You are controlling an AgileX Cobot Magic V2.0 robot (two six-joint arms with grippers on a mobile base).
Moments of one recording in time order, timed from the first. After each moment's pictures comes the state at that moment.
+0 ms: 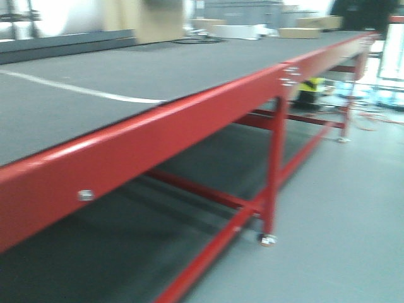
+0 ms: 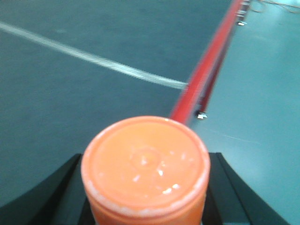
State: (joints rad) left arm -0.26 0.88 -1.05 0.06 0.70 -0.05; right arm 0.14 0.62 -0.98 0.11 0.79 -0.10
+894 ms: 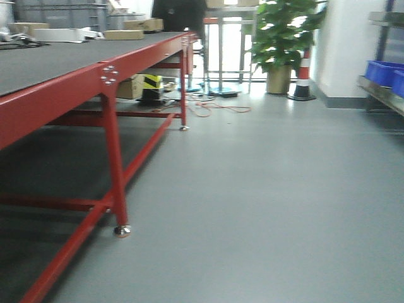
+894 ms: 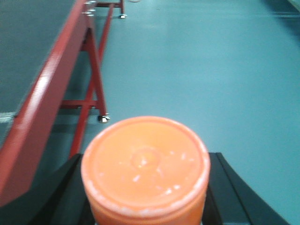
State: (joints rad) left arm -0.26 0.88 -1.05 0.06 0.70 -0.05; right arm 0.14 0.62 -0.98 0.11 0.79 -0.10
